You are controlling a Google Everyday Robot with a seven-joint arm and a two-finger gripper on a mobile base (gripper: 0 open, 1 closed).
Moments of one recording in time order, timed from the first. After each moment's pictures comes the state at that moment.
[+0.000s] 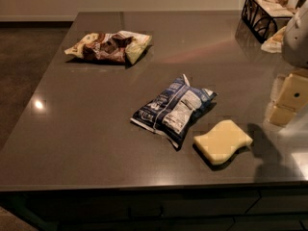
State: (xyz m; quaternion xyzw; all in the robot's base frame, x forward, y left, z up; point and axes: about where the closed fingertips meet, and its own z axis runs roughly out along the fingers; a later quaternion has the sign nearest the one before) arm 0.438 -0.217 0.977 -0.60 0.78 -0.03 0.16
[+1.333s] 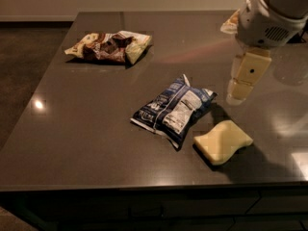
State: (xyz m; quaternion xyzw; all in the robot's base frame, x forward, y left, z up) arm 0.499 -0.163 0.982 -0.66 0.72 -0.03 0.20
